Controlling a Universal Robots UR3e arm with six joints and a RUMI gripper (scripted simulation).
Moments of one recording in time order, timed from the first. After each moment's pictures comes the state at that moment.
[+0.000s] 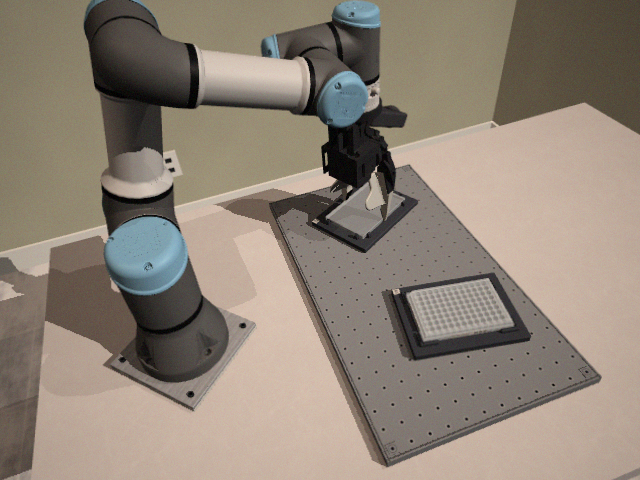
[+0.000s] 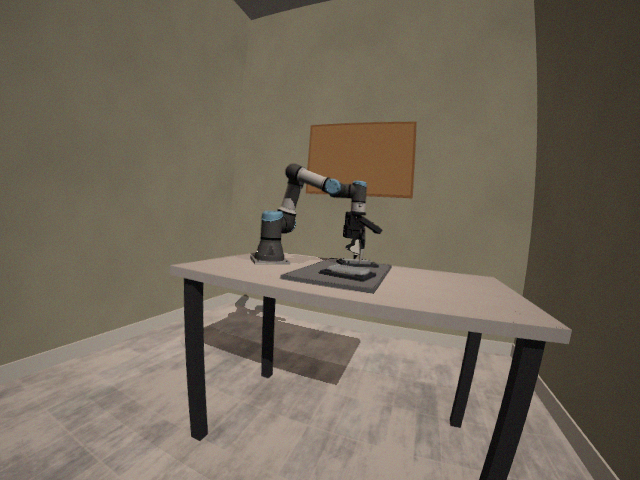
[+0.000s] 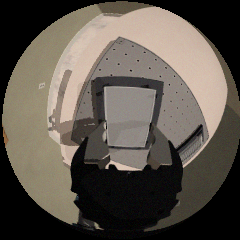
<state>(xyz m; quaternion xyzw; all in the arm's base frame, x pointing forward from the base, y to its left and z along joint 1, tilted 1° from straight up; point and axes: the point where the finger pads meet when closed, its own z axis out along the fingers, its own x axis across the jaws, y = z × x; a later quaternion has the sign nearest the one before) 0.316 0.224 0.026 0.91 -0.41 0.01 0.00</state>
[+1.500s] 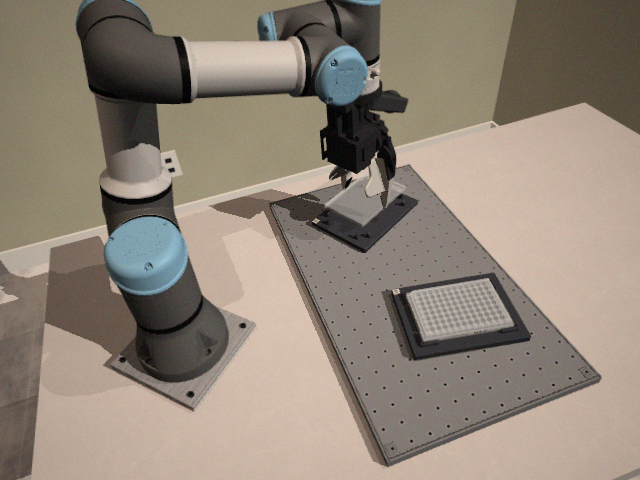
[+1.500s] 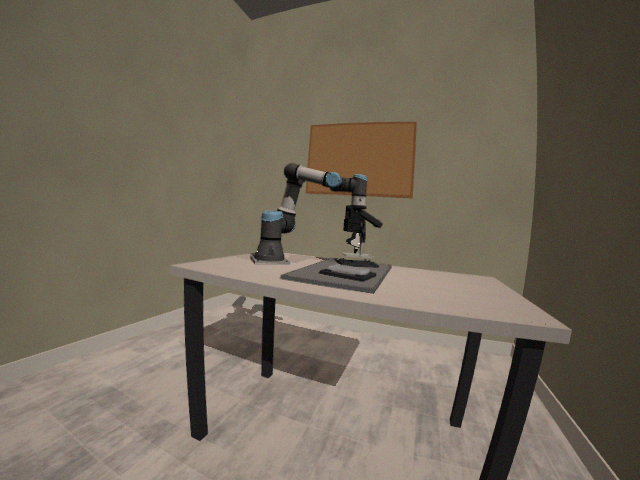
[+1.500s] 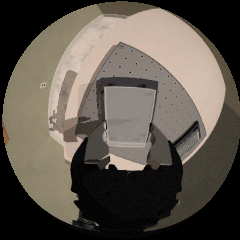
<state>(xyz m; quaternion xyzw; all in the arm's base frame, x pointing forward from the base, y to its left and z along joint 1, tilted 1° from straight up) 0.315 0.224 0.053 0.91 -0.41 0.01 0.00</state>
